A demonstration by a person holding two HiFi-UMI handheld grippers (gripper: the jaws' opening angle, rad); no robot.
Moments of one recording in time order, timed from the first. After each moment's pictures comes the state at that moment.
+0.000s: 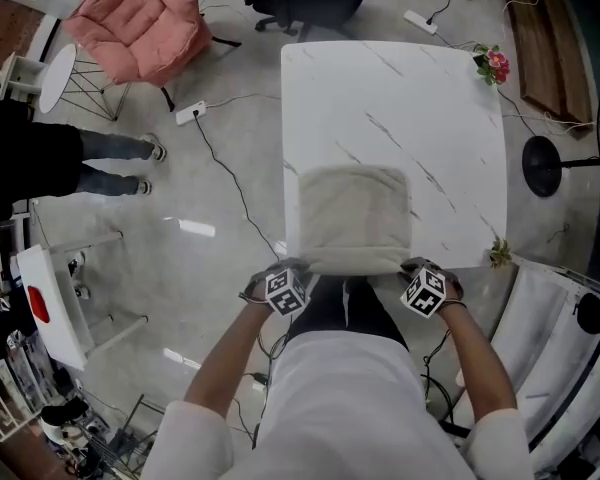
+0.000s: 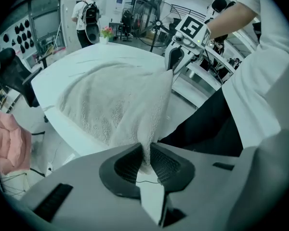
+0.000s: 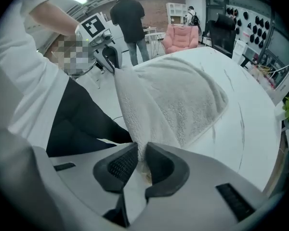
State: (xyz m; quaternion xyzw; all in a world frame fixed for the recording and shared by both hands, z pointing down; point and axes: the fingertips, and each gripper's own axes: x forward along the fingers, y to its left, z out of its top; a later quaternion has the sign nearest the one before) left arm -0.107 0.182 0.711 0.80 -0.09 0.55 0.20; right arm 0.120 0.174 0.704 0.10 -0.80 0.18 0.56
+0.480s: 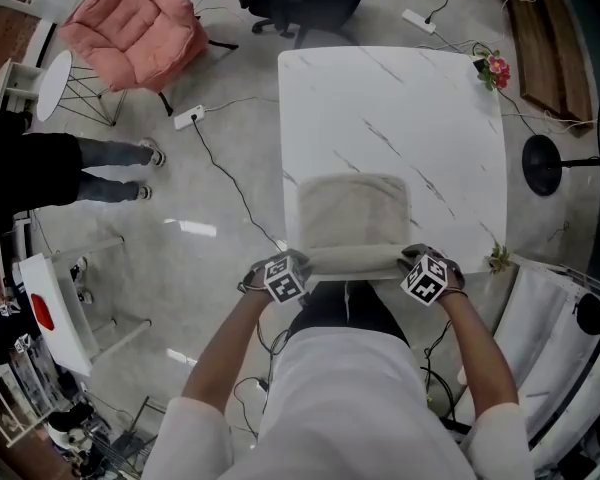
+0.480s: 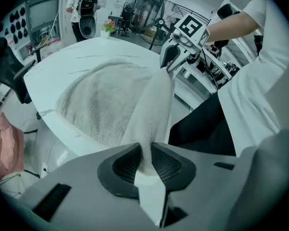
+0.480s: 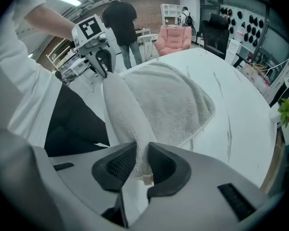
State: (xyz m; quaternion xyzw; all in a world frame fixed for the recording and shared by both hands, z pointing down) left arm -0.109 0.141 0.704 0.79 -0.05 0.56 0.24; right arm 0.119 0.112 0.698 0.12 -0.80 0.19 0.56
